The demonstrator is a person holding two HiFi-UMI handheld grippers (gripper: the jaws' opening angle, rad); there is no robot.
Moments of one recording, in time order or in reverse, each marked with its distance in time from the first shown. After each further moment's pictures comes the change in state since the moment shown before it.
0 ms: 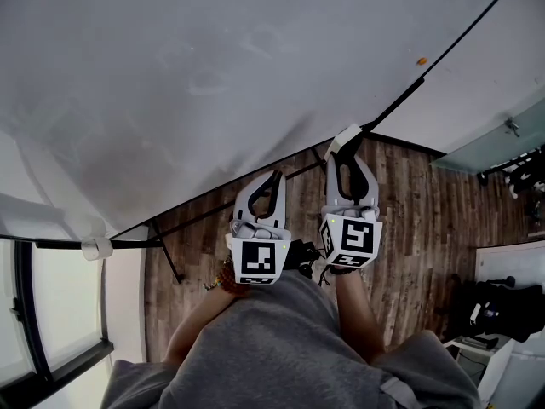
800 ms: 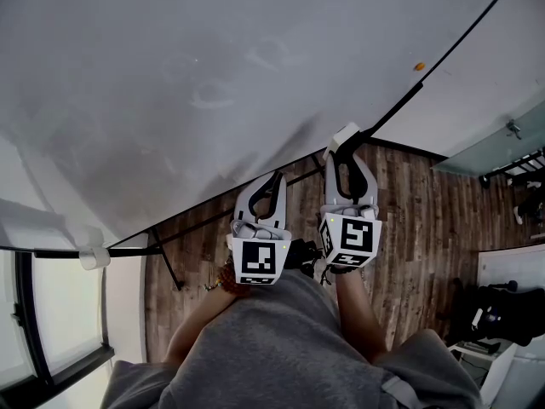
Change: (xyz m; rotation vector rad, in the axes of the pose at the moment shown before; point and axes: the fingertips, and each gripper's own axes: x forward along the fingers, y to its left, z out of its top) left arm 0.031 -0.004 -0.002 0.009 -0.002 -0.002; right arm 0.024 -0.019 -0.001 0.002 -0.018 0.009
